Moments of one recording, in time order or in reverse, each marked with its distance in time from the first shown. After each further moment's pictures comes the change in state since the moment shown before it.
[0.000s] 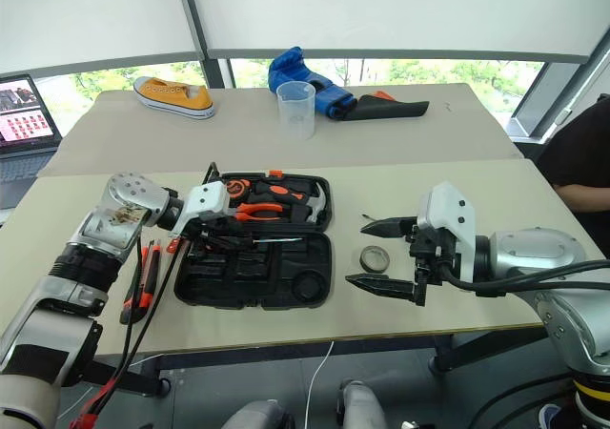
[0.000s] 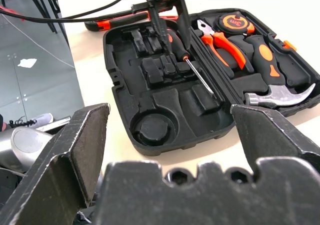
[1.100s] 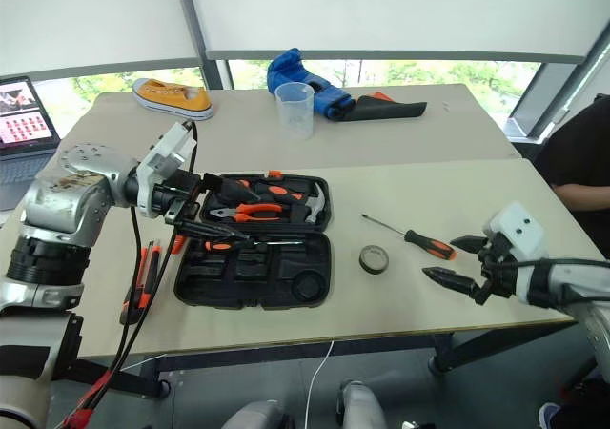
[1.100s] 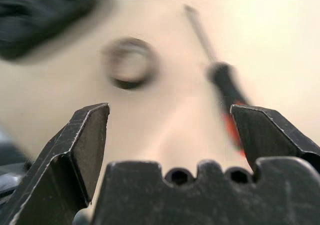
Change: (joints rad) left arm 0.032 0.065 0.187 -0.514 -0.458 0.565 -0.121; right arm 0.117 -0.057 -0.045 0.422 -0.298 -0.108 -0.049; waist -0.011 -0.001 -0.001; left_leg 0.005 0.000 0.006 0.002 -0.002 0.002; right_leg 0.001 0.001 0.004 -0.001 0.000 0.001
